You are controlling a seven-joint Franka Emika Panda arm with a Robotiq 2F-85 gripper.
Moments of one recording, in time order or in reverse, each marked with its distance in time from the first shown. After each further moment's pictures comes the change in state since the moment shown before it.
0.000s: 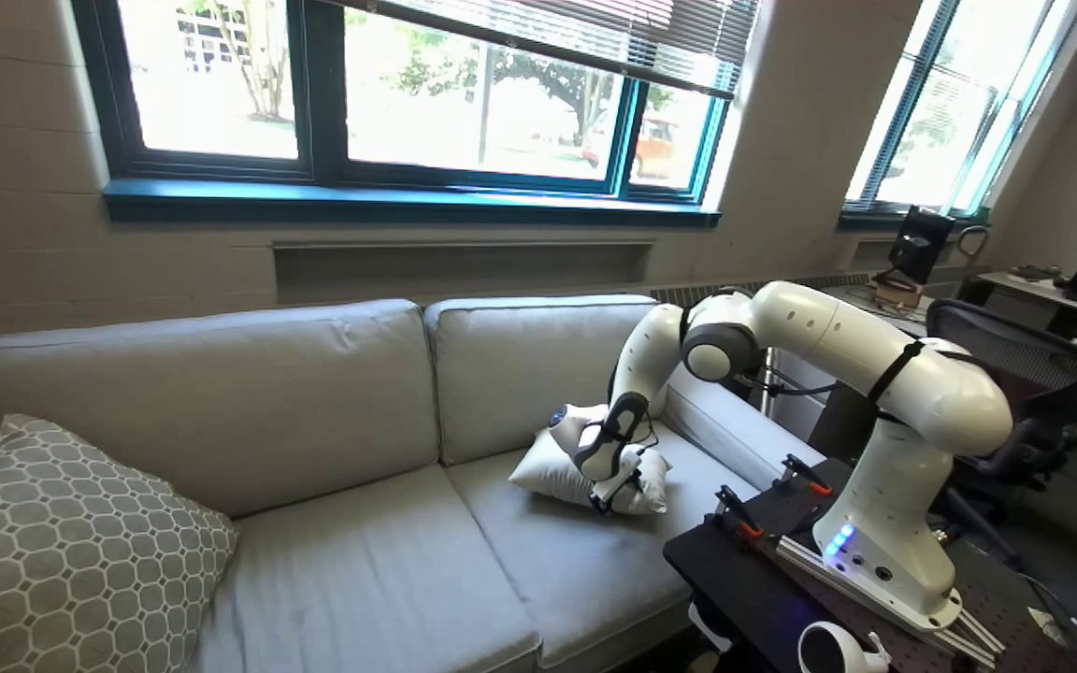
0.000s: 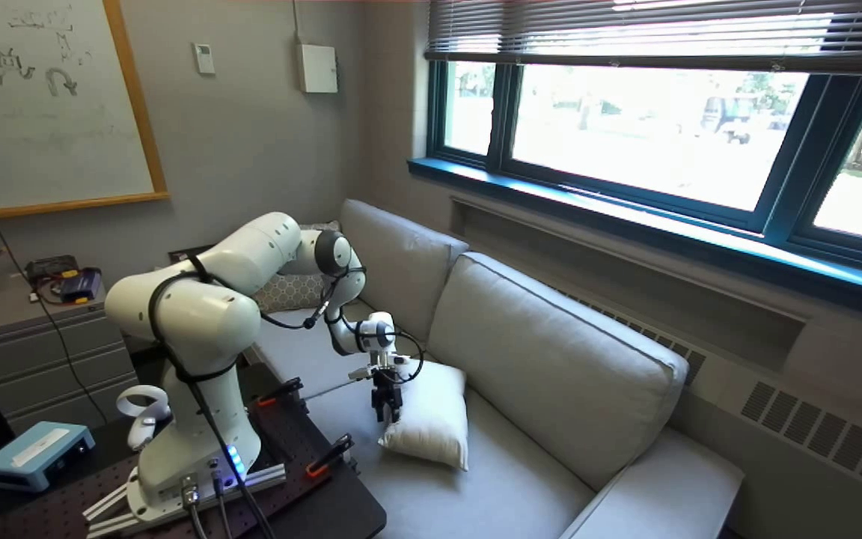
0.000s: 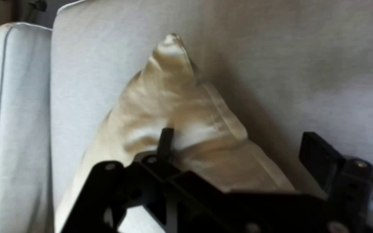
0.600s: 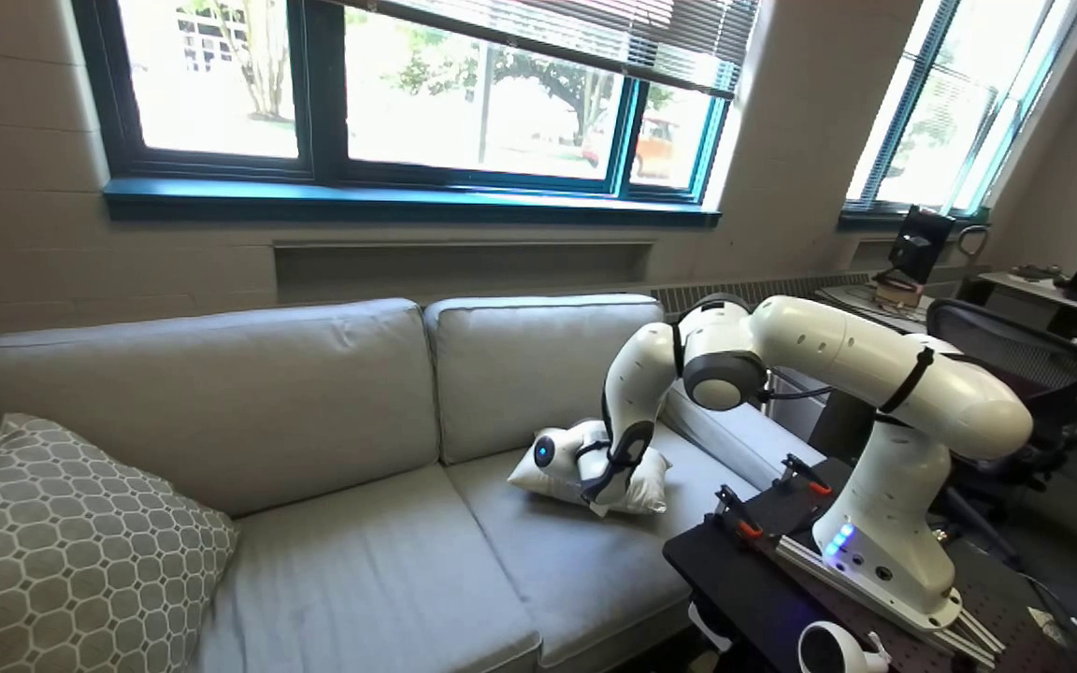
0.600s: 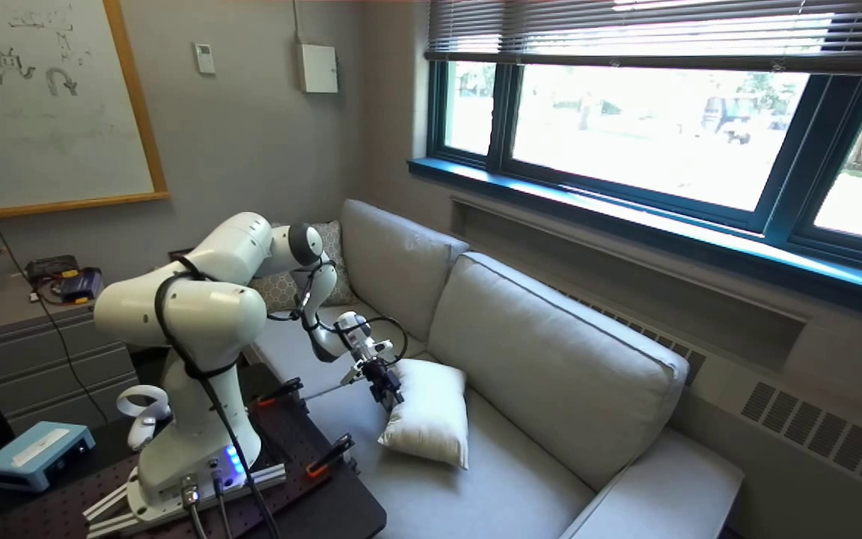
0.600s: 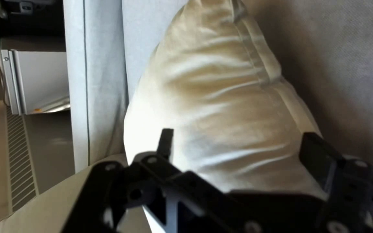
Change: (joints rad) arm 0.261 0.028 -0.136 -0.030 -0.248 0.011 0.287
